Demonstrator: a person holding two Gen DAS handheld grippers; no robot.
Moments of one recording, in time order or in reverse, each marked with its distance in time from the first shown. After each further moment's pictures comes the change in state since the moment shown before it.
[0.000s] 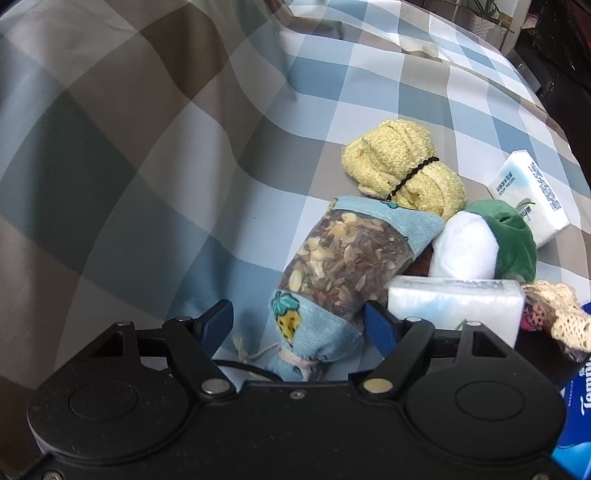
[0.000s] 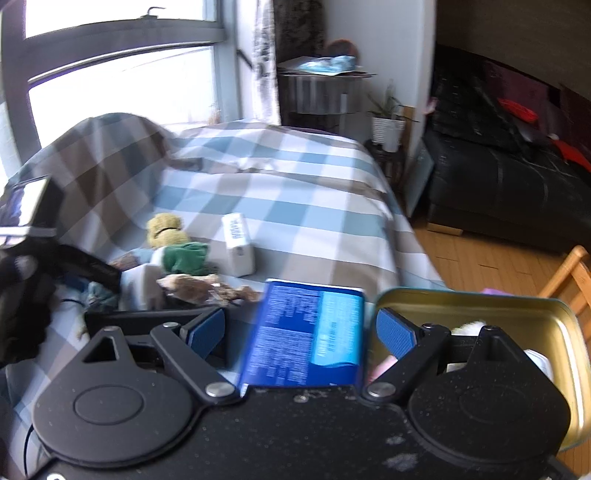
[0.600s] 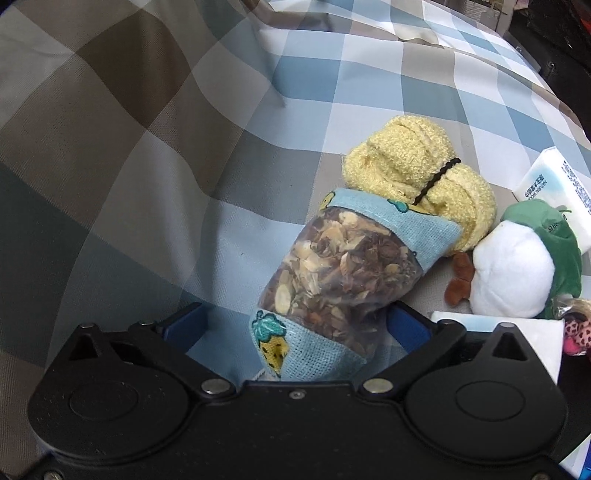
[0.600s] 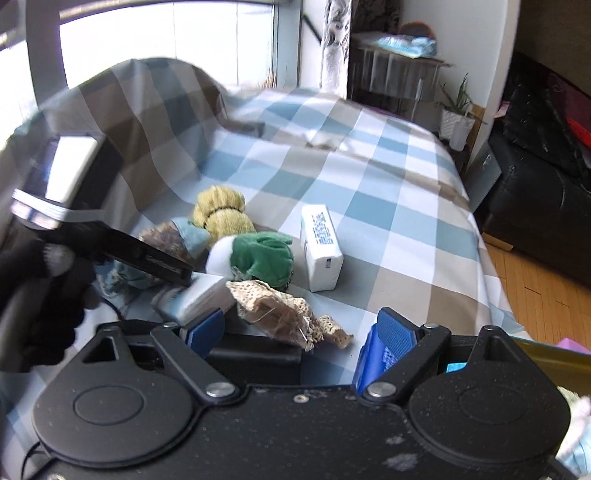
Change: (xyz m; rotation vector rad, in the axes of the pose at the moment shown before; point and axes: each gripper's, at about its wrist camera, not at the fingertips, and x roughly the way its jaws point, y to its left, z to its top) left arm 0.034 -0.006 0.019 0.076 -0.012 0.028; right arm 0.103 0.082 0.033 -0.151 0.104 0.076
